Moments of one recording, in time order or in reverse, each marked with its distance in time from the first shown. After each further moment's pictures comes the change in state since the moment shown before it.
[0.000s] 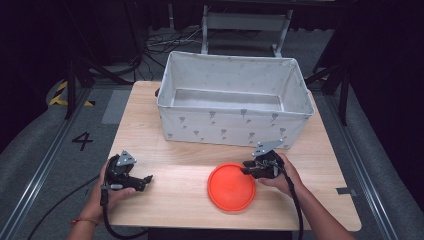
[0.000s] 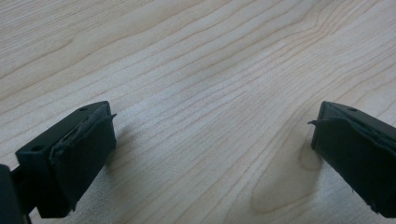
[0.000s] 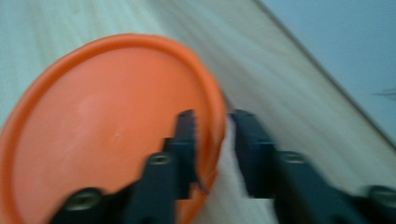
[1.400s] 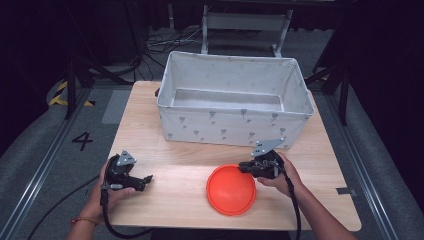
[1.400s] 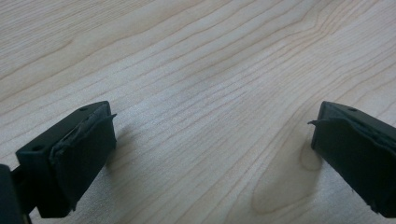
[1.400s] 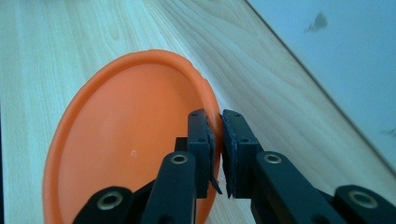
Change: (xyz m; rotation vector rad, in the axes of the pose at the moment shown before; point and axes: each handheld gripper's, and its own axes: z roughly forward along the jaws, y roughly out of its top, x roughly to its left) left arm 0.000 0.000 0.000 0.002 -0.002 0.004; right arm 0.017 0.018 -0.018 -0.045 0.023 -0.046
